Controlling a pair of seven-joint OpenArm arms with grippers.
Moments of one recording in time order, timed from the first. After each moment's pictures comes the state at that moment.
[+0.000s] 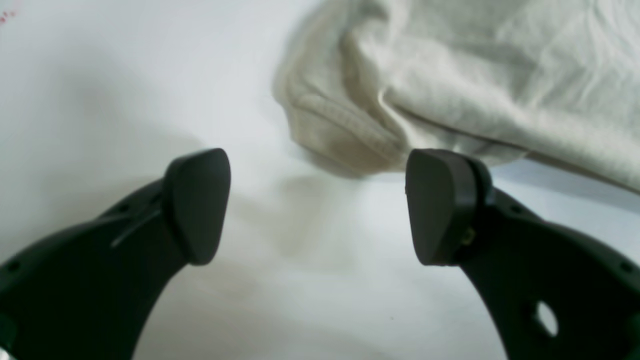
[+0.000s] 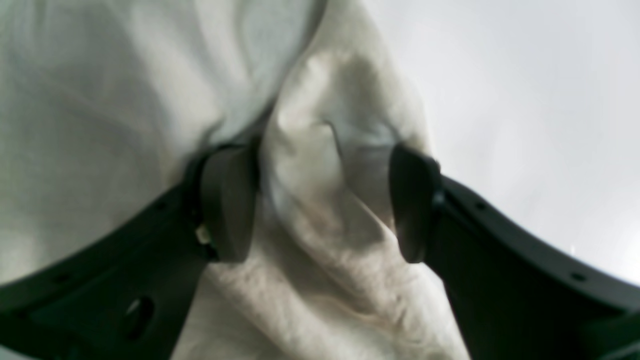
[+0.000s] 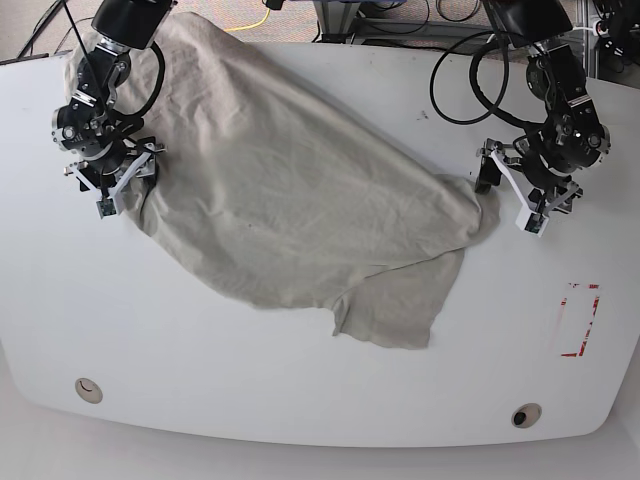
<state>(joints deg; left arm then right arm) 4.1 -7.7 -25.6 95.9 -11.2 -41.9 56.6 -4.6 10.7 32.4 85.0 1.8 40.1 -44.9</state>
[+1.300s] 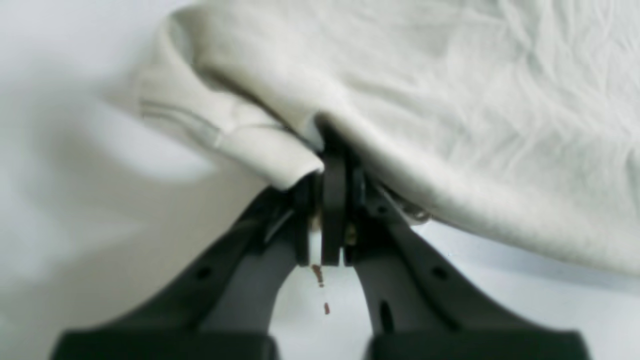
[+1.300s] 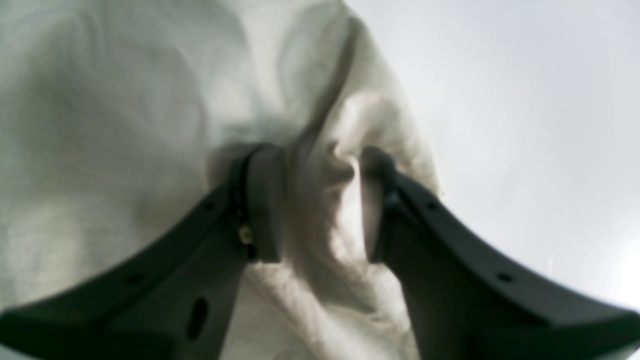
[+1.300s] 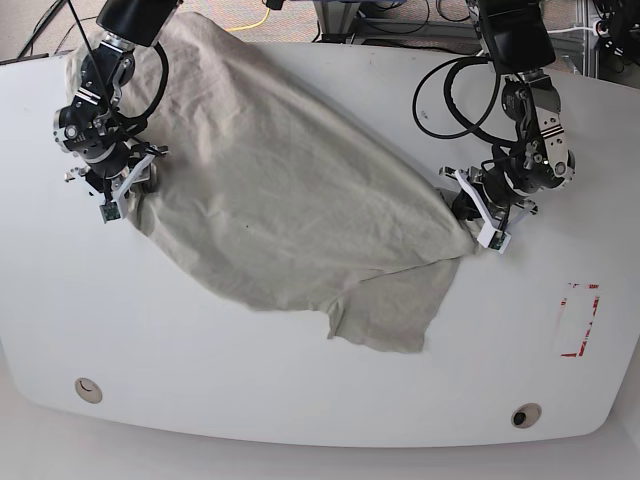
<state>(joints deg) -2.3 -6.2 -19.0 81.4 -11.3 -41.8 47.7 -5.3 9.1 32.4 89.9 1.4 40.6 -45.8</state>
